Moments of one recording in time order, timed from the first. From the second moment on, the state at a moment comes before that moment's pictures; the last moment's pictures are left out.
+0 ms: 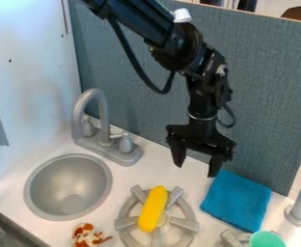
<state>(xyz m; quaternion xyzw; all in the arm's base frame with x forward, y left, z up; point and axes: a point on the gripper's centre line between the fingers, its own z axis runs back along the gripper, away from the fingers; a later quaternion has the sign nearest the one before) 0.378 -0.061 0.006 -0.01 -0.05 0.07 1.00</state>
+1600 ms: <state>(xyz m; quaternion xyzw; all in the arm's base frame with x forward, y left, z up) 0.423 -0.110 -0.076 -0.01 -0.03 -0.01 1.00</state>
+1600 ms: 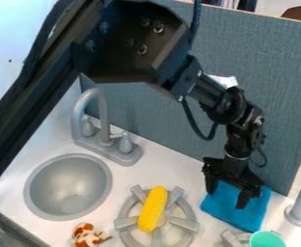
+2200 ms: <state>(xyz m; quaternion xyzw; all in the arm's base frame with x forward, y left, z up) 0.433 -0.104 -0.106 0.02 -0.01 -0.01 1.00</state>
